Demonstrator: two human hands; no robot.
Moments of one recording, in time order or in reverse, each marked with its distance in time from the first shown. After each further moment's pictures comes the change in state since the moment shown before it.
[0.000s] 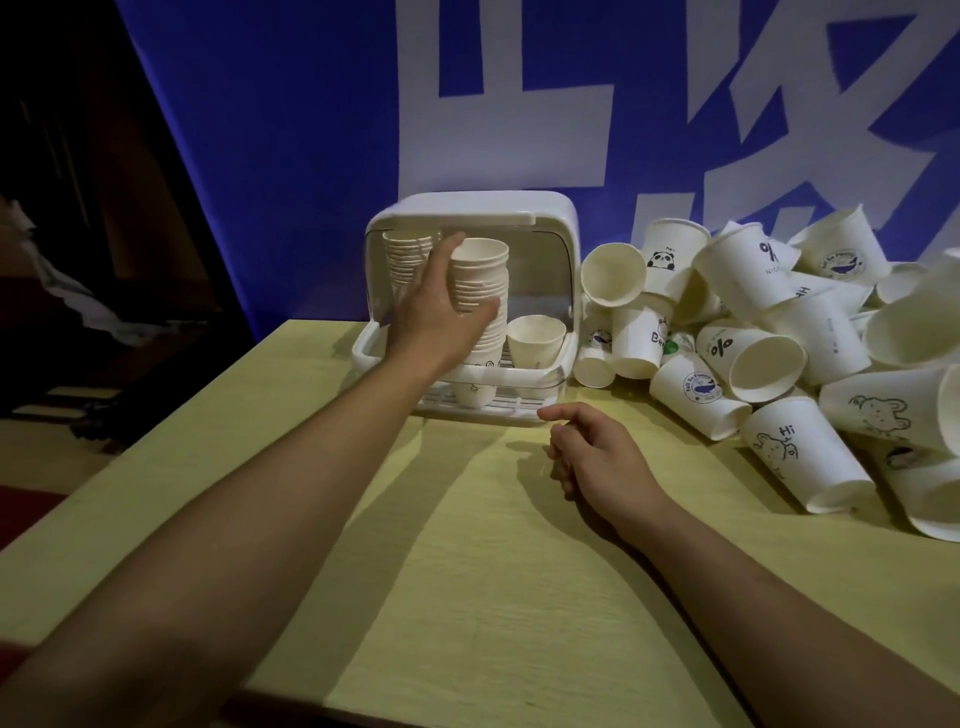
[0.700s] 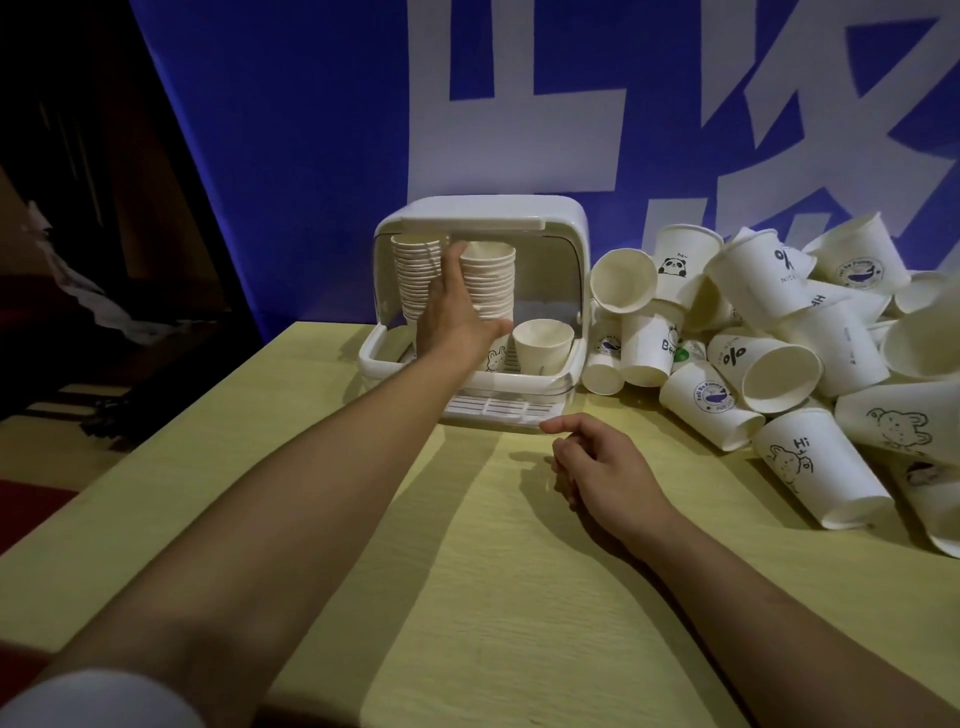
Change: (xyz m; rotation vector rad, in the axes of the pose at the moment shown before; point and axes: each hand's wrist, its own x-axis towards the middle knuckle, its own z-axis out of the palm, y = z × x) left_hand 0.018 0.001 0.029 0.025 0.004 -0.190; right_hand 0.001 0.002 -0.001 -0.126 -0.035 -0.057
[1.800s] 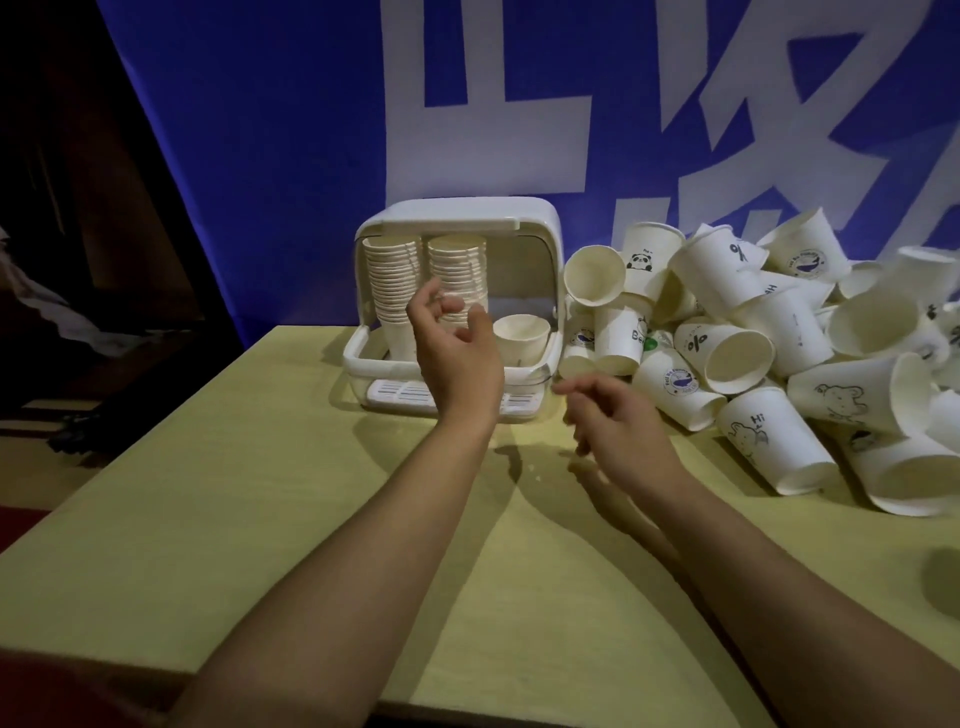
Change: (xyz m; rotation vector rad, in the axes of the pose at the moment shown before) left_hand -0.085 0.030 0.005 -0.670 0.334 -0.077; right_hand -0.017 -0.038 -0.021 -0.087 0.180 -0.097
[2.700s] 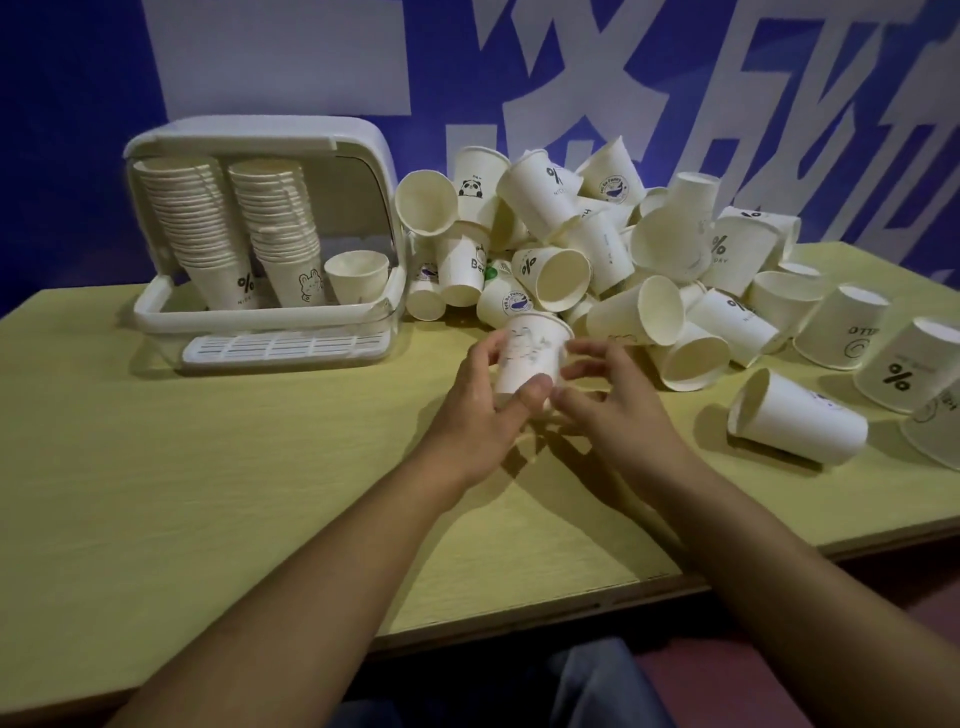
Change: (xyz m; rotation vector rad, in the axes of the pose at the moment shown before) left_hand -0.142 -0.018 0.014 0.113 -1.028 -0.179; right_hand -0.085 0.018 -0.101 -0.096 0.235 0.180
